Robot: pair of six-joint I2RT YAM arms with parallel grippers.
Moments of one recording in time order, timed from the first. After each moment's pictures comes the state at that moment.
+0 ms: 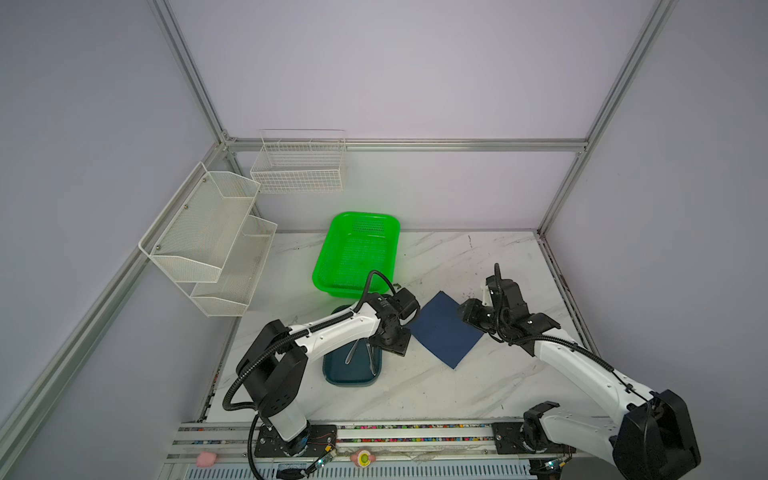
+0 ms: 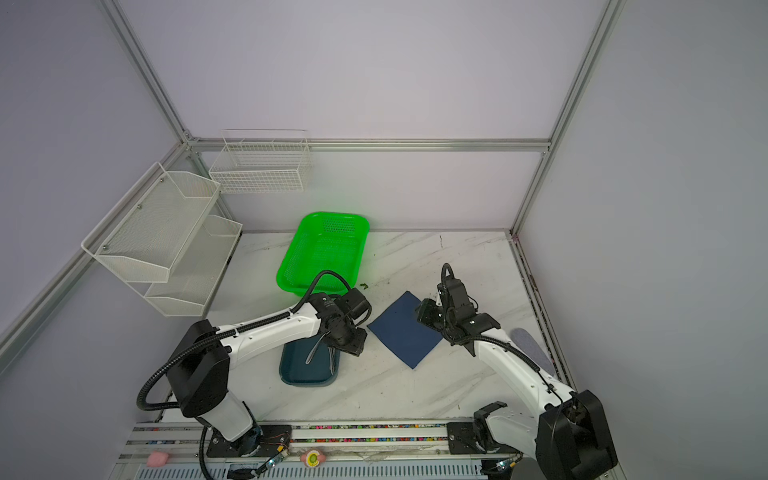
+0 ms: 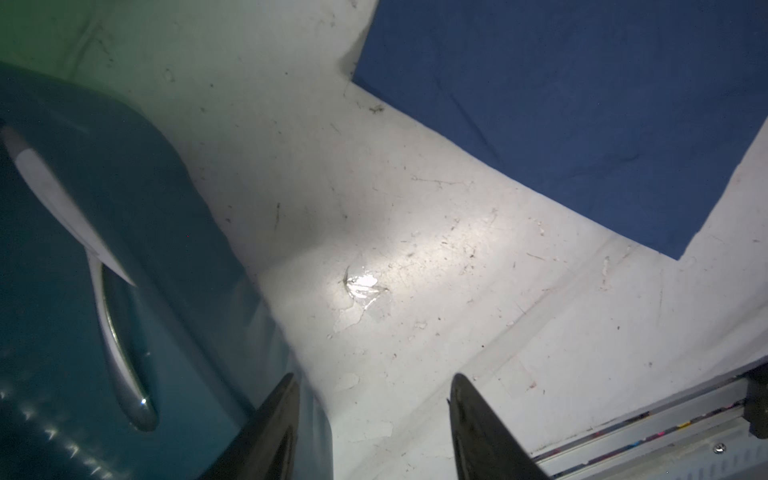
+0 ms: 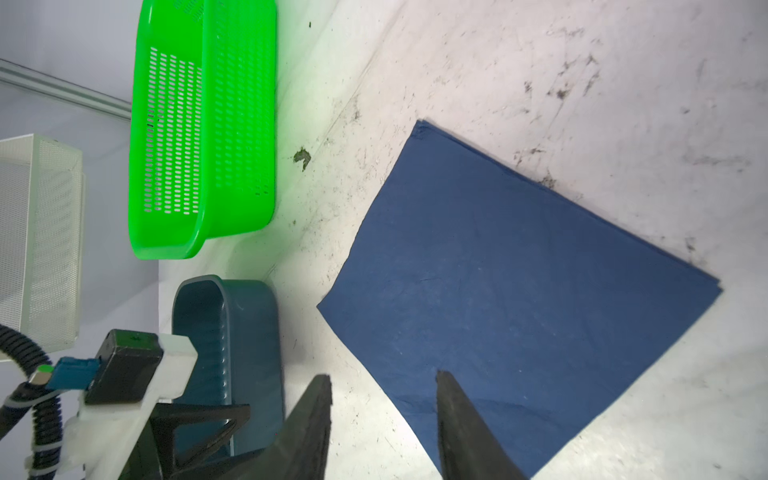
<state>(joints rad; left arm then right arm) -0.81 1.67 1.21 -0.92 0.01 -0.49 0.42 1.15 0.74 -0.36 -0.19 0.81</state>
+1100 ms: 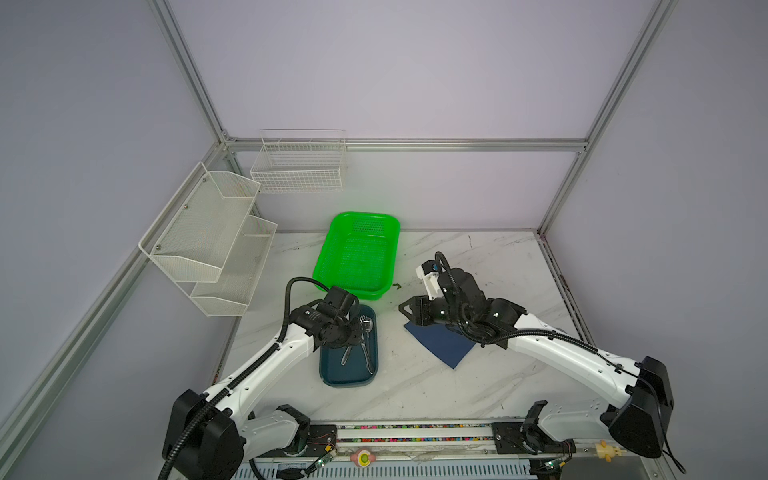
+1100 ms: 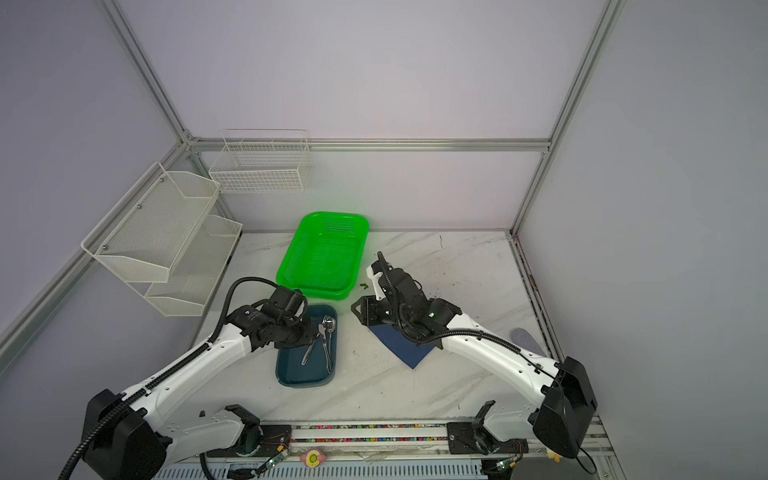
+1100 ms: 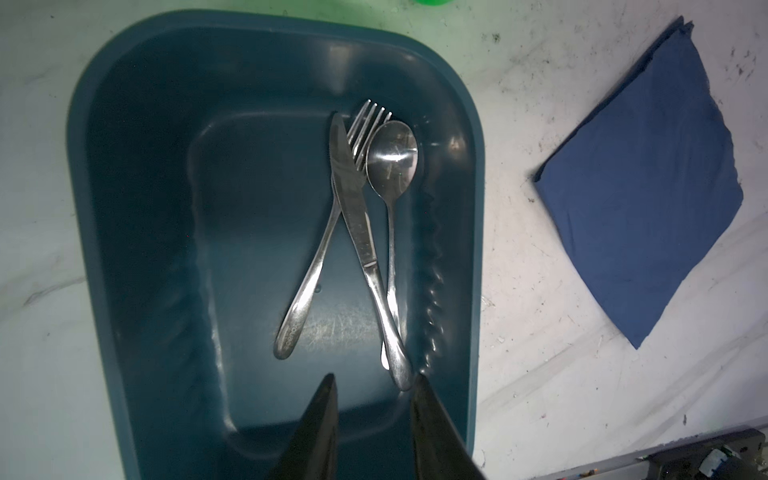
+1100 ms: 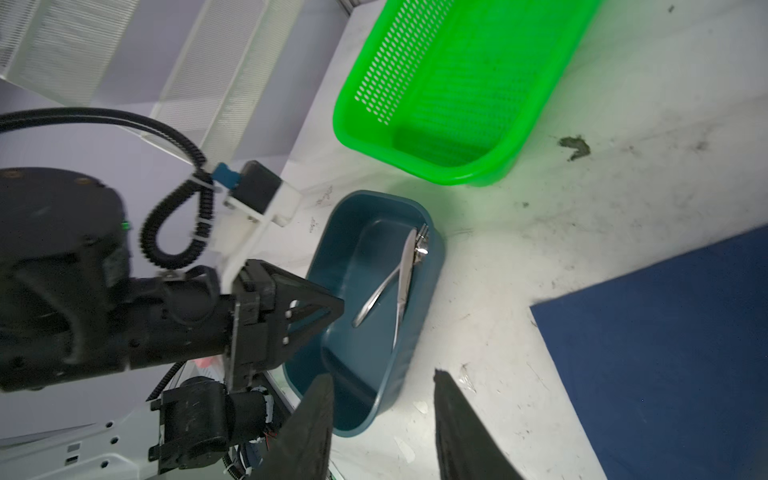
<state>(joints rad) -0.47 1.19 0.90 -0.85 0.03 -0.60 0.87 1.33 1.14 -0.36 -0.14 0.64</state>
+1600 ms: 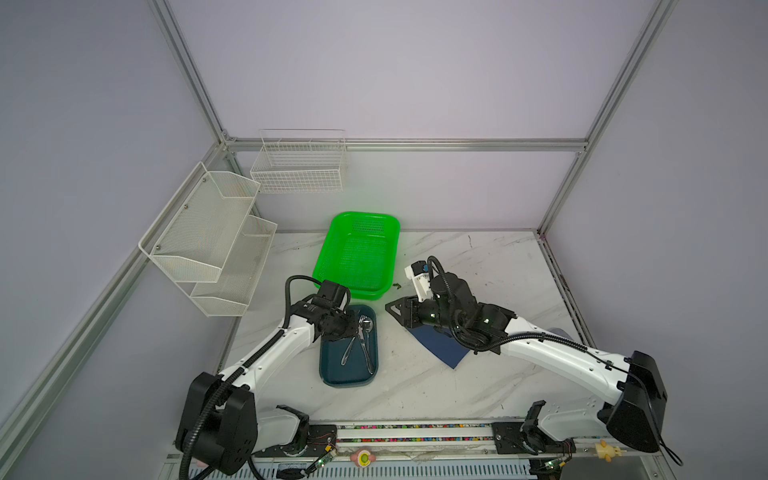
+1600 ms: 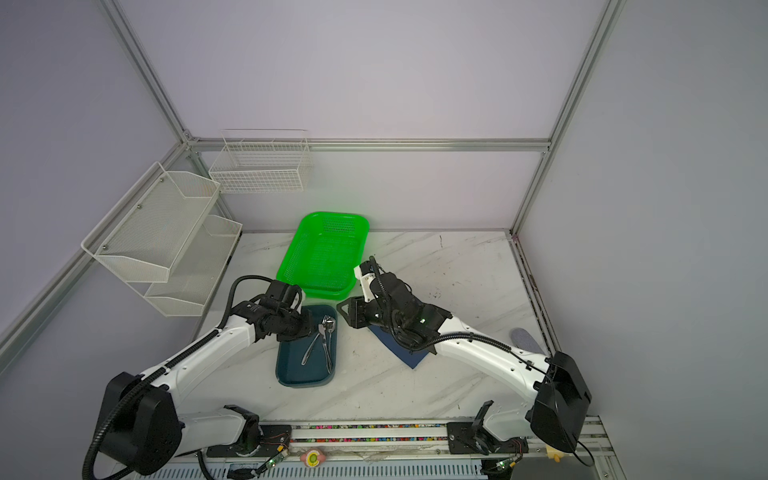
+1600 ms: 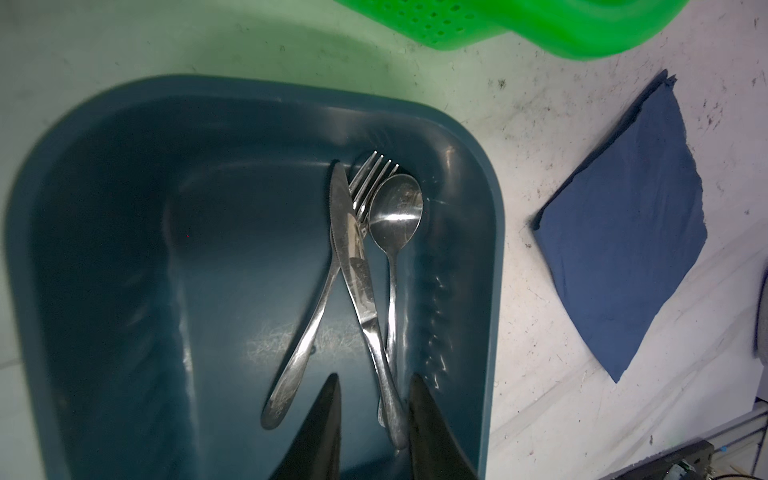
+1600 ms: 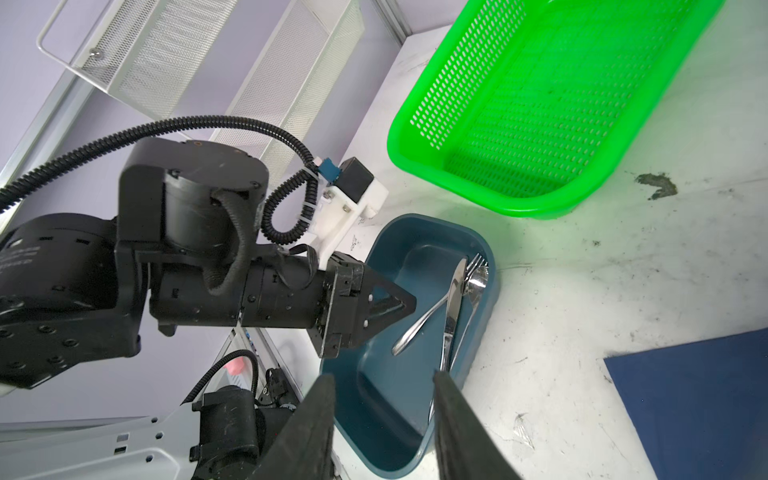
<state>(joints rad) -0.35 1.31 0.87 -0.70 0.17 -0.54 0.93 1.37 1.09 -0.17 -0.15 0.69</state>
